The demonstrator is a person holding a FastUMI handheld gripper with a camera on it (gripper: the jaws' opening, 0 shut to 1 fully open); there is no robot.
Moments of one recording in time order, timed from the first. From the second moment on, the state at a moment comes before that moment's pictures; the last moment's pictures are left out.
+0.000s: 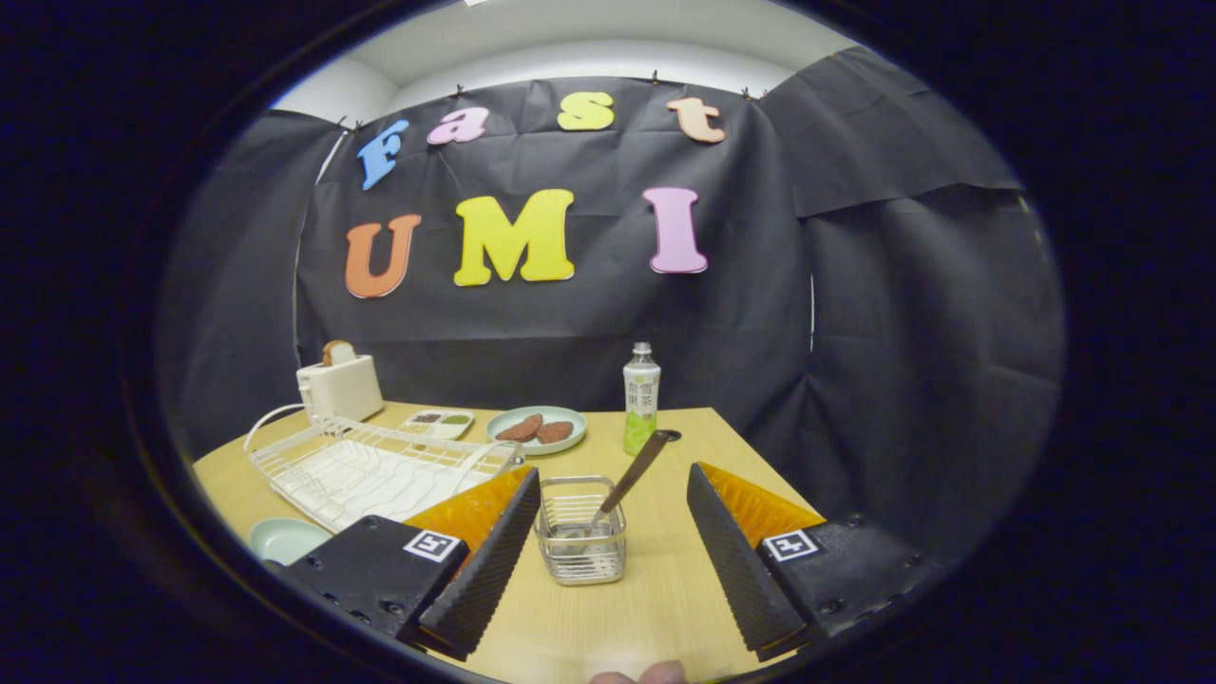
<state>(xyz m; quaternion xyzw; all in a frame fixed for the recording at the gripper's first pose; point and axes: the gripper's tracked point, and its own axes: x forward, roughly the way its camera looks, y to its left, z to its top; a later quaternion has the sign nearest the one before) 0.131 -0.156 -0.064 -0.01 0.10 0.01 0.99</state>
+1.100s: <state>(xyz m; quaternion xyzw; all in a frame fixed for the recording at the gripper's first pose) 0.221 -0.166 -0.085 0.09 0.16 0.01 0.98</state>
